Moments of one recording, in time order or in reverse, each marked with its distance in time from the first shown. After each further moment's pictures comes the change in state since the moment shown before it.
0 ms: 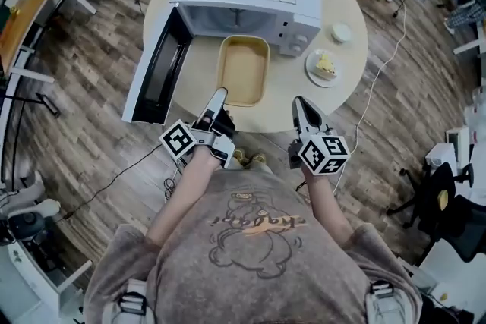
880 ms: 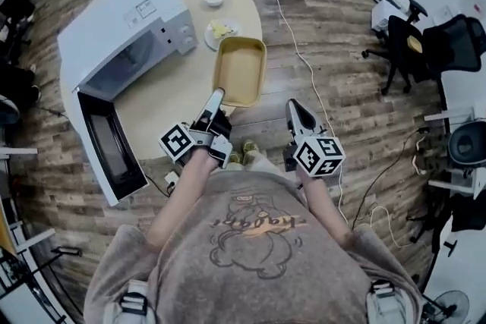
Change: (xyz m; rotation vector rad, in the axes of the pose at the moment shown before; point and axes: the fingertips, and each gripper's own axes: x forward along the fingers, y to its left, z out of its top) left arm 0.039 -0.028 -0.174 -0.037 0.757 -0.132; right arm -0.214 -0.013 -0.045 0.185 -0.275 -0.674
